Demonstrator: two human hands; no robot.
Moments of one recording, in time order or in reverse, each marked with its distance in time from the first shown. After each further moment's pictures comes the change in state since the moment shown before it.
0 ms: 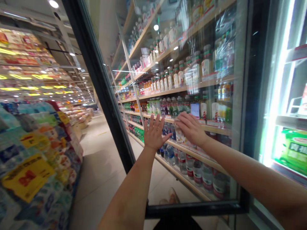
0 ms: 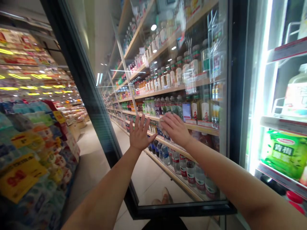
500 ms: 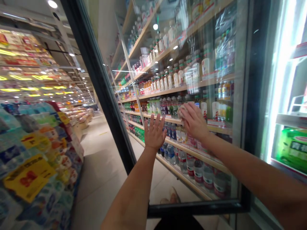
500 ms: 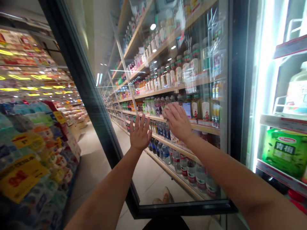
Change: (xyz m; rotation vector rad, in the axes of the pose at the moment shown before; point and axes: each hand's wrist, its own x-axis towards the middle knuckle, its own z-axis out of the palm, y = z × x) left_hand -0.001 0.002 -0.001 -0.039 -0.030 -0.037; right_hand 0.015 0.007 -0.005 -0.046 0.043 0.194
